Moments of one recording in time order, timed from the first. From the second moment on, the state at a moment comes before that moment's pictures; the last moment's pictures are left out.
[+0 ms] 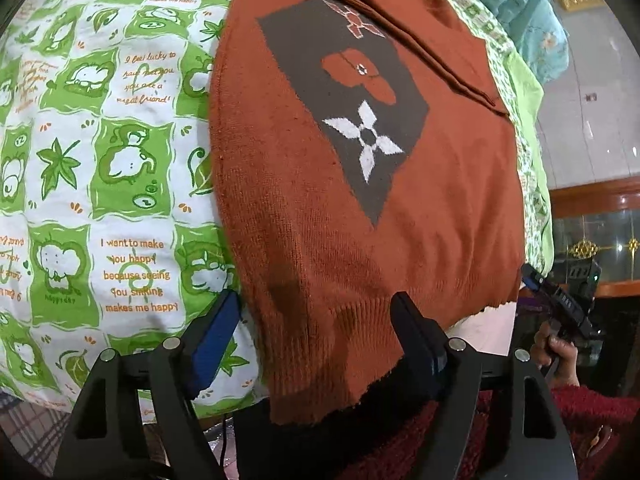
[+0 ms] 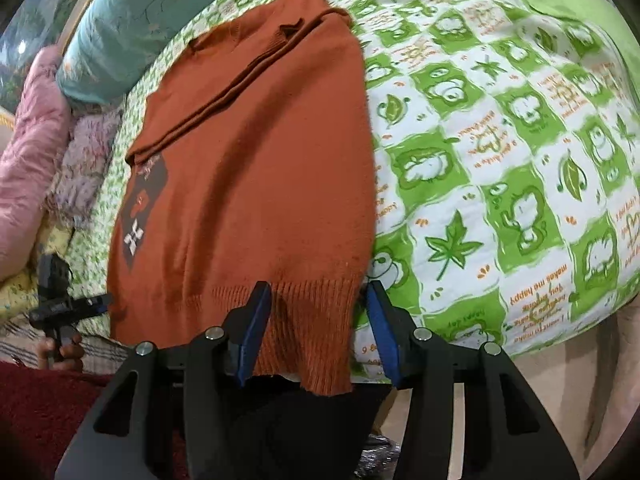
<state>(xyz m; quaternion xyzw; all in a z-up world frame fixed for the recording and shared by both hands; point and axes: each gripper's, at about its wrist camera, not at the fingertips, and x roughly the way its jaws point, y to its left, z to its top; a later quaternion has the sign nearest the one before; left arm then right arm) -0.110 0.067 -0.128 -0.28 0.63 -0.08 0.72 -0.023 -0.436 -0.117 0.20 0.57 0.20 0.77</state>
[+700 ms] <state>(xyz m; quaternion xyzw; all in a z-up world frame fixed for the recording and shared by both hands) -0.132 0.086 -0.104 -0.32 0.57 -0.09 0.75 -0.021 -0.463 -0.094 0.32 0.55 0.25 0.73</state>
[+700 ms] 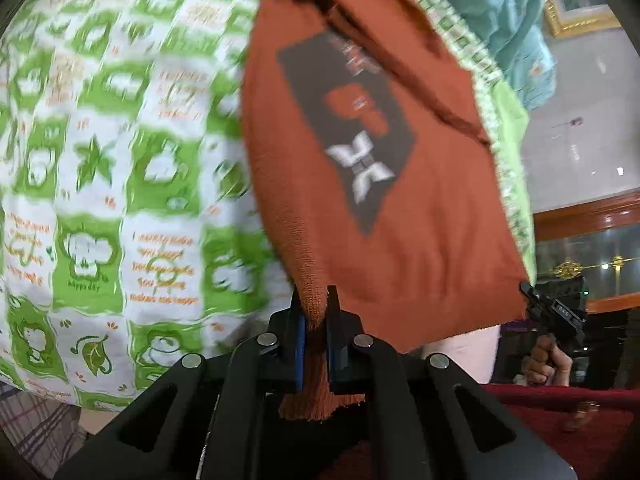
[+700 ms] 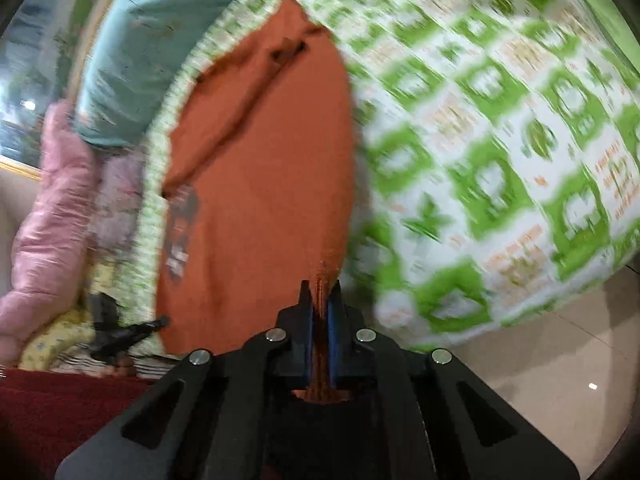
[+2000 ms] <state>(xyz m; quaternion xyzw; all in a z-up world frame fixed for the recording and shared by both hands) 0.198 0.178 -0.059 -0.31 0.44 0.02 0.84 0.362 -0.373 -0.085 0.27 0.48 0.24 0.80</state>
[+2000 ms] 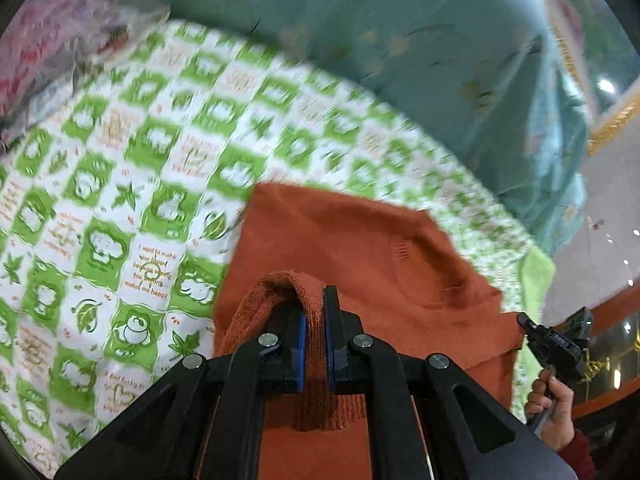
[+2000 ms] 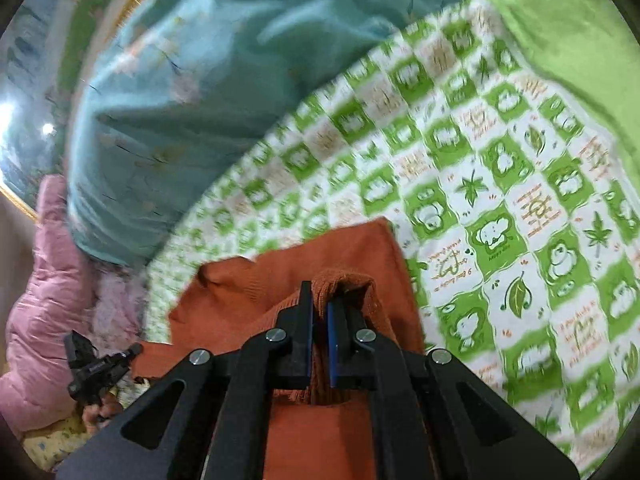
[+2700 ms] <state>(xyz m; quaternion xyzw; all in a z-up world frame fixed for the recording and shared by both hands) 0.171 0.026 -0.097 -0.16 0.57 -0.13 0.80 0.278 -0.283 -0.086 0.10 0.52 0.39 0.75</state>
